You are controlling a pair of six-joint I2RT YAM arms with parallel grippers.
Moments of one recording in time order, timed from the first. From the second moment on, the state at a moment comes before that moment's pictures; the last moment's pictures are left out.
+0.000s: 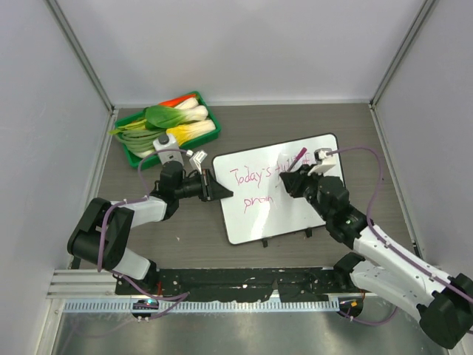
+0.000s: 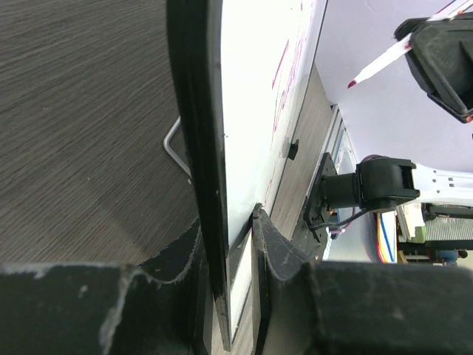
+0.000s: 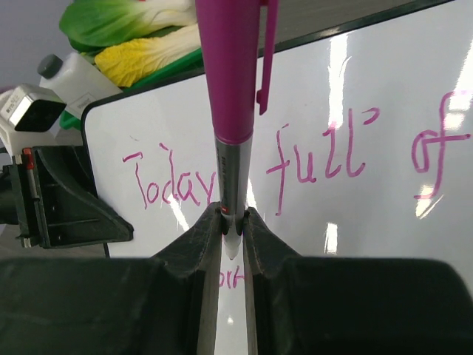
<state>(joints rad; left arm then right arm) -0.36 1.49 0.52 0.60 0.80 -0.68 0.64 0.85 0.52 0.12 0.19 0.49</state>
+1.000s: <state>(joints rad) -0.36 1.49 0.52 0.60 0.80 -0.68 0.80 0.71 0.38 0.22 0.28 0.37</state>
